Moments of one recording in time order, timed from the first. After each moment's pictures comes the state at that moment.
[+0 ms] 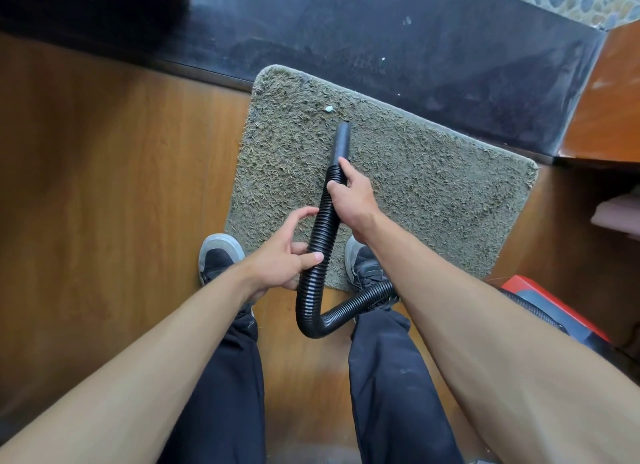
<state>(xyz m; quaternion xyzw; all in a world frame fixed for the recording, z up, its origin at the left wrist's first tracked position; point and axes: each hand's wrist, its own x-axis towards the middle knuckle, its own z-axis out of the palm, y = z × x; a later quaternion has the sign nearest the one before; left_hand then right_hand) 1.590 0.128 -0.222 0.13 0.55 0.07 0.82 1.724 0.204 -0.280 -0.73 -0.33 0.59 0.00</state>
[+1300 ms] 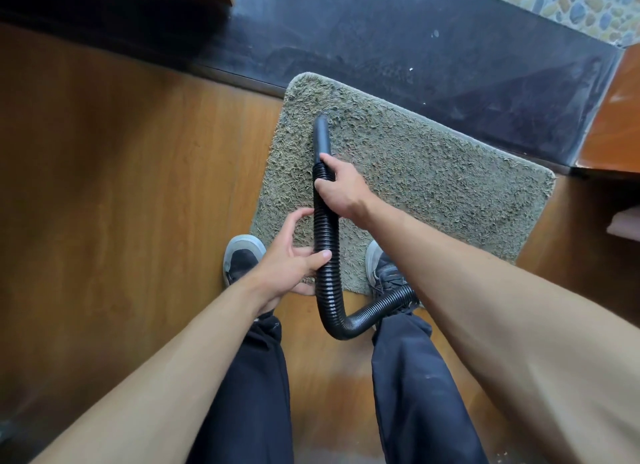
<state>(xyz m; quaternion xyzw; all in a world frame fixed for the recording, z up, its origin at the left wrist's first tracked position) 1.552 0.106 -0.216 0.04 0.58 0.16 0.80 1.661 0.217 -0.277 -0.66 -0.46 0.58 -0.12</state>
